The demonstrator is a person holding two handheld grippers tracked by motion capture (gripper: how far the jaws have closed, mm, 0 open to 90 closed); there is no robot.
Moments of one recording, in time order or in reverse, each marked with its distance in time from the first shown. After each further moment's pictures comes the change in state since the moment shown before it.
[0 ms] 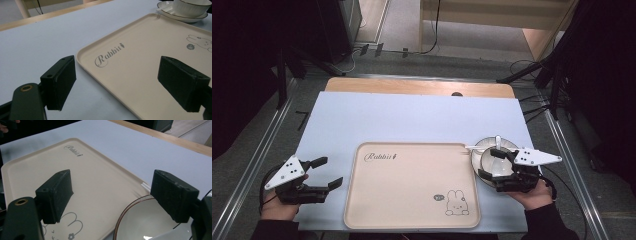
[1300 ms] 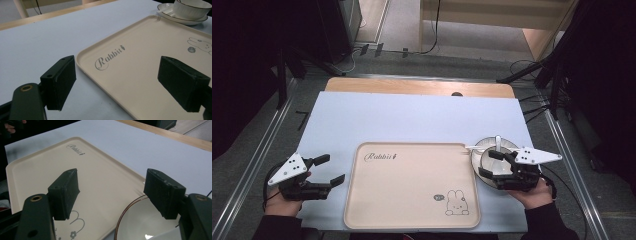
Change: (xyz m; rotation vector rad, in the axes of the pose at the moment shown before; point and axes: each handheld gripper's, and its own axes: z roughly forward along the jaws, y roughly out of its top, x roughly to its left) left arm 0.005 0.002 0.008 -0.007 -0.009 -0.016; right arm -0.004 -0.001 0.001 0.012 0.028 0.012
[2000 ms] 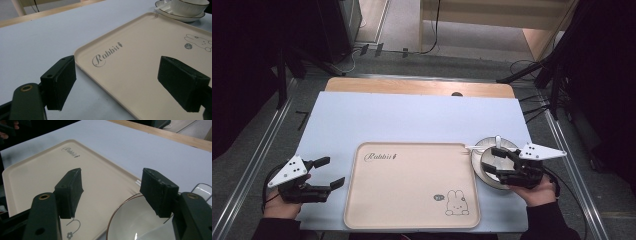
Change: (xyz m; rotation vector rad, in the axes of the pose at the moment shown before) left arm -0.004 -0.002 -0.004 0.018 -0.007 0.010; right arm -0.009 0.005 -0.008 -0.001 -0.031 0.047
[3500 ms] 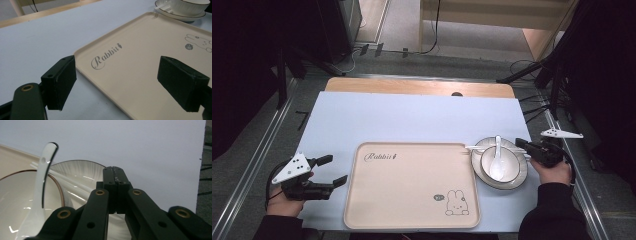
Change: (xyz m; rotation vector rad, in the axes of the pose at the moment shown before) left arm 0.000 0.004 0.007 0.015 -0.012 0.010; right arm -0.114 -0.032 -0.010 0.122 -0.318 0.265
